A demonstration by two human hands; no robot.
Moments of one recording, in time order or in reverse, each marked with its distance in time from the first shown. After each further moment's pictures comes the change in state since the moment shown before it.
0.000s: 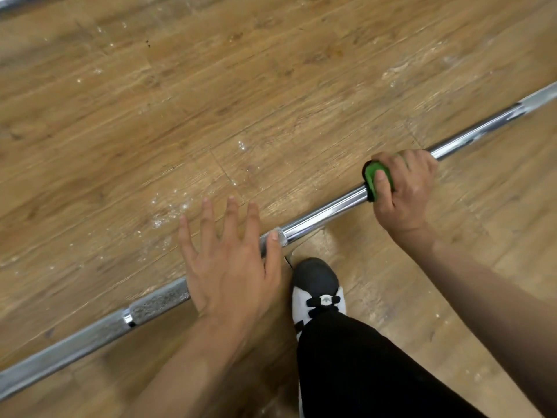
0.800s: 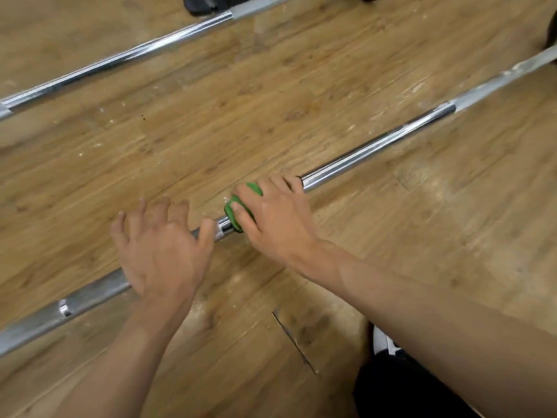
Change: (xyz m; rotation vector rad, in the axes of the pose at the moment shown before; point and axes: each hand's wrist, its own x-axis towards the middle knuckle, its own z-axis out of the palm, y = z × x) left_hand 0.106 -0.028 -0.009 0.033 0.214 -0.211; right_hand 0.071 -0.127 0.044 0.113 -0.346 -0.211
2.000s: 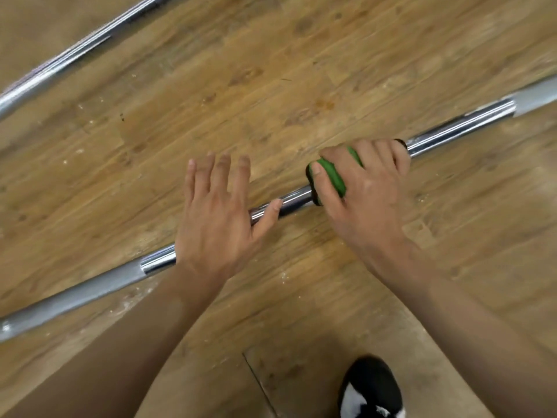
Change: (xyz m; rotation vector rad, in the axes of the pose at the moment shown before) left_hand 0.107 0.153 0.020 0.066 -0.275 0.328; right_hand 0.056 0.198 -0.016 0.128 0.176 0.225
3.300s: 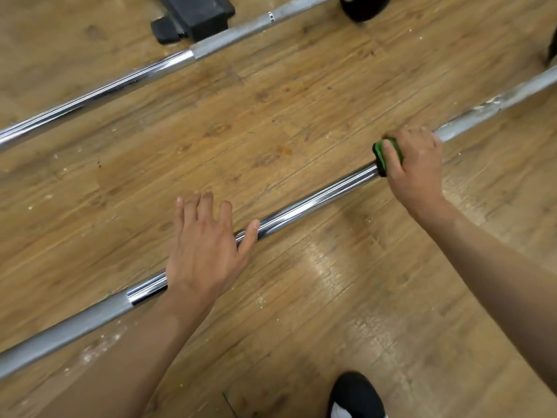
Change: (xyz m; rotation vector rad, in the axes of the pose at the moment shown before) left_hand -0.009 0.004 0.007 -0.053 0.082 0.016; right_hand 0.040 0.146 -0.058 -0.173 0.031 0.192
